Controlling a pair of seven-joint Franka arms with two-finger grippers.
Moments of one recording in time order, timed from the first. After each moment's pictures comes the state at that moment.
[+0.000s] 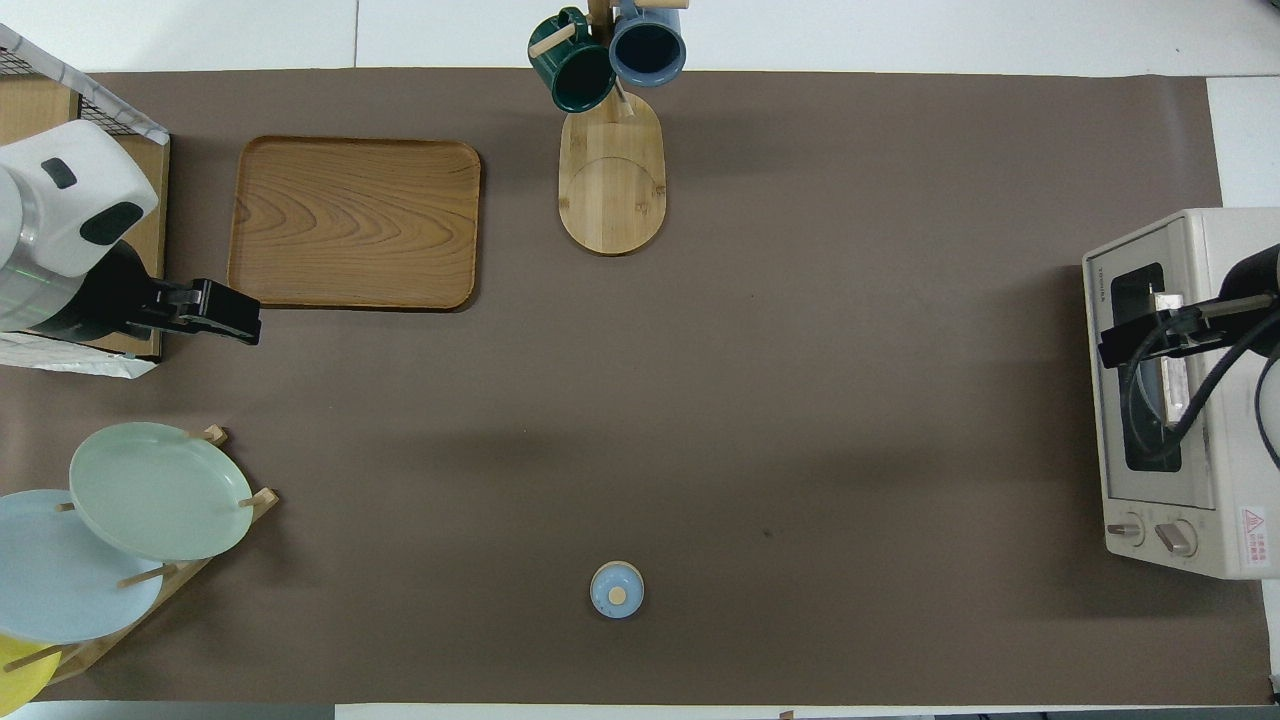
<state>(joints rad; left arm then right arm) -0.08 0.00 -0.09 -1.67 -0.03 1.59 -0.04 0.01 -0.05 -0.04 -1.74 -0.05 1.60 -0.16</state>
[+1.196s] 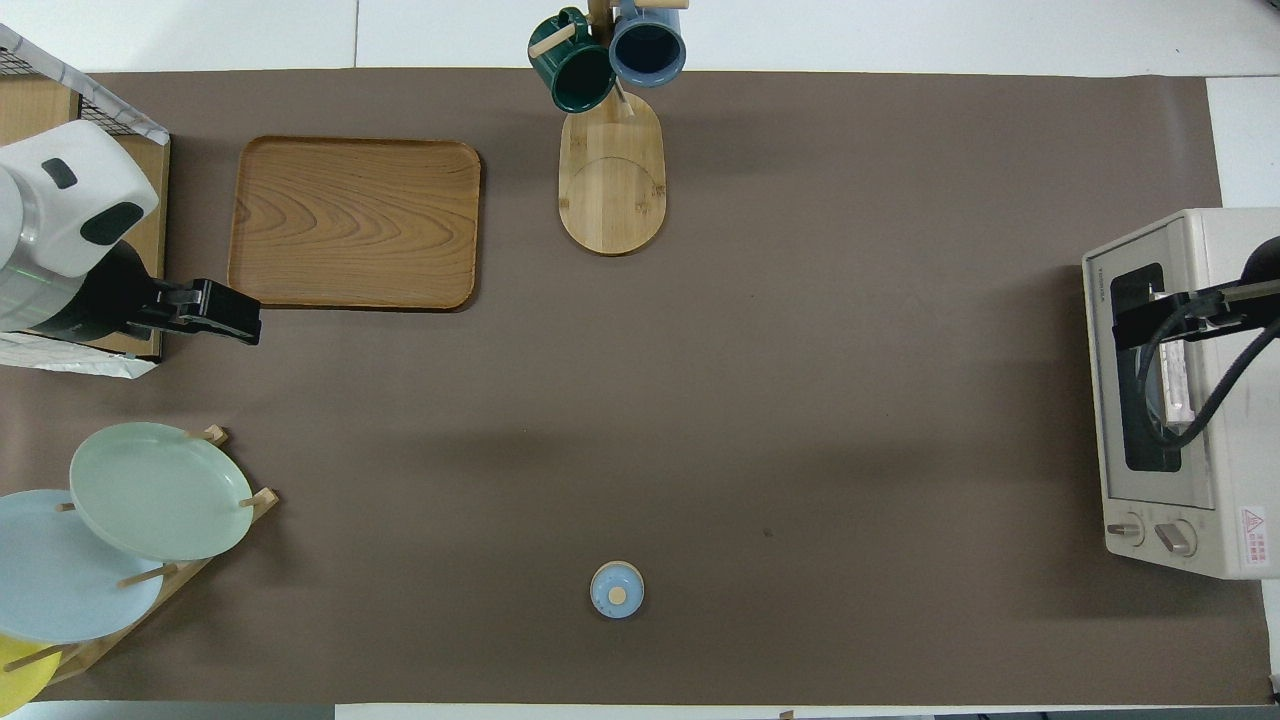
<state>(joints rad) -0.08 0.00 -0.09 -1.67 -0.03 1.59 -0.04 0.01 -0.04 -0.04 -1.69 -0.06 1.60 -0.16</state>
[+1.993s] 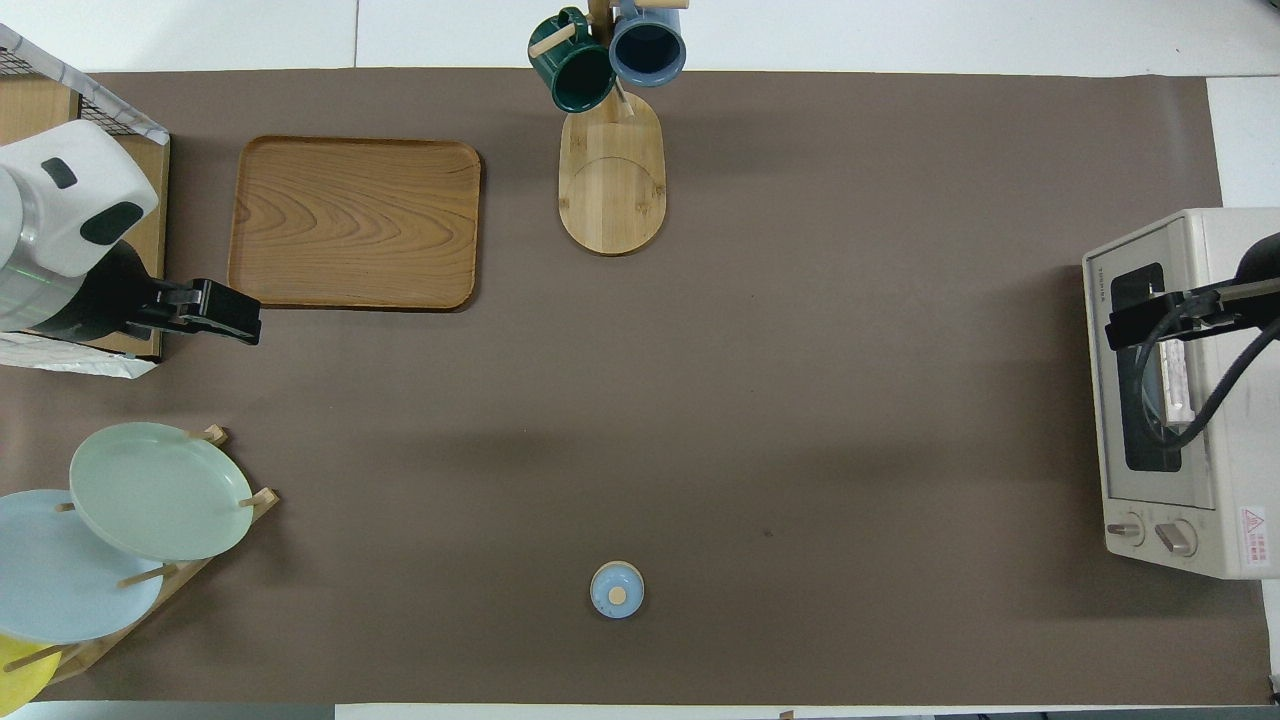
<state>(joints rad) -0.08 0.00 -0.09 -1.67 -0.03 1.59 -0.04 0.01 -0.04 -0.04 -1.69 -0.03 1.60 -0.16</state>
